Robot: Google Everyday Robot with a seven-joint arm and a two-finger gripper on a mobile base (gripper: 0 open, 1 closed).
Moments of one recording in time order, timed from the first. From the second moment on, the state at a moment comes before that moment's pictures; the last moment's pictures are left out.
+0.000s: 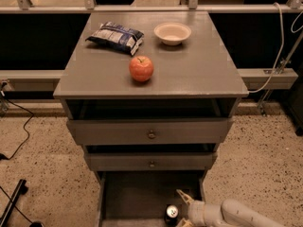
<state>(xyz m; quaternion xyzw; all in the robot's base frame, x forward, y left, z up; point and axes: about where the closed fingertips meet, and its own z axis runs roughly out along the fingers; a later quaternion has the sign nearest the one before) 0.440 -0.111 0.254 -0.53 0.68 0.29 0.42</state>
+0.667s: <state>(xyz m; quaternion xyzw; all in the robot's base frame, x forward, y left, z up) 0.444 -0.104 0.230 -0.52 0.68 0.30 0.42</state>
